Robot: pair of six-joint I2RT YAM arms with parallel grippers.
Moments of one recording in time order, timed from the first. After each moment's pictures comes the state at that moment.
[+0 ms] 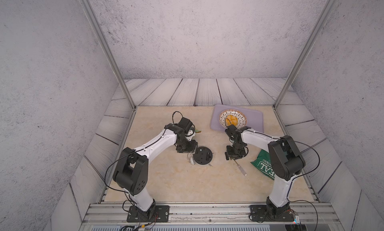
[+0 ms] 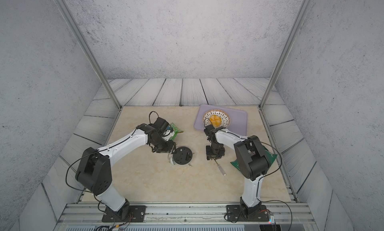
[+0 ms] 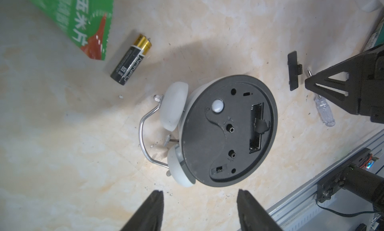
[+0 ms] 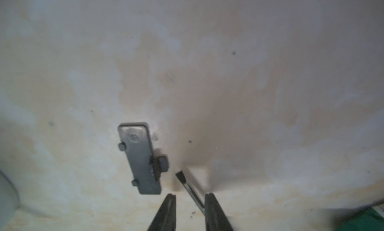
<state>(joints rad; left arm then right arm) -0.54 1.67 1.27 -0.90 0.31 -0.29 0.47 1.87 1.24 -0.94 -0.07 0.42</state>
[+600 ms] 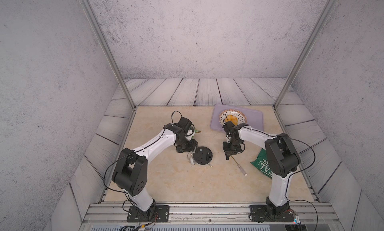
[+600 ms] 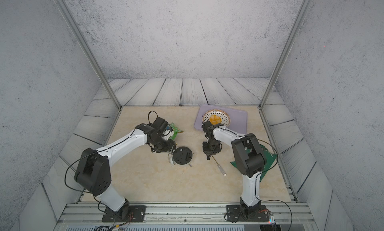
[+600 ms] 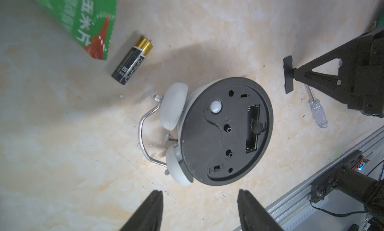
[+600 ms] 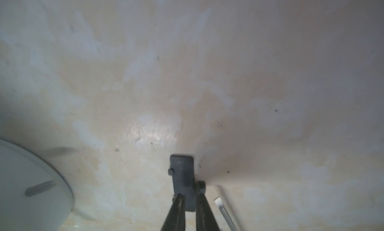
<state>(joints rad) -0.53 1.66 1.27 -0.89 0.33 -0.30 0.48 1.93 1.33 -0.93 -0.12 0.41</state>
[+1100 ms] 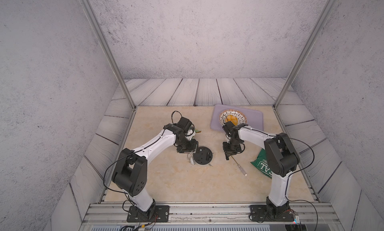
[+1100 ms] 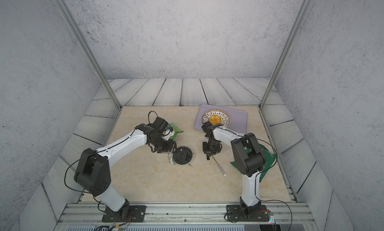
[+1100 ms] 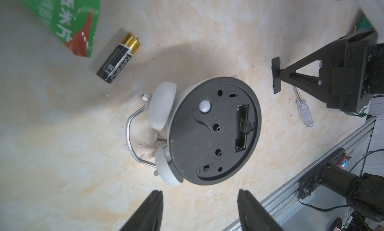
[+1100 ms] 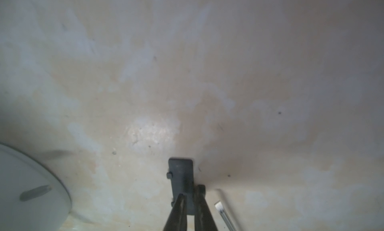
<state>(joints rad) -0.53 1.66 1.26 -0.87 0.37 -0.33 0.48 1.94 1.33 -0.92 -0.12 0.41</state>
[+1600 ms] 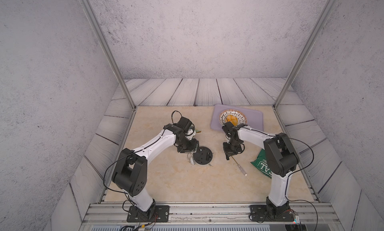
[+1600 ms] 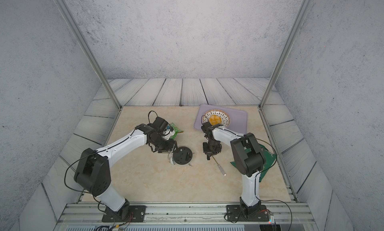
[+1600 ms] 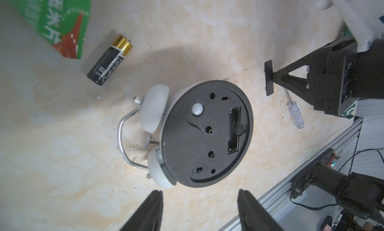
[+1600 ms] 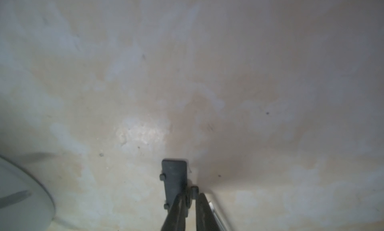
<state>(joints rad) -0.53 1.66 1.26 -0.85 0.40 -0.35 0.48 1.94 1.33 -0.94 -0.06 0.39</state>
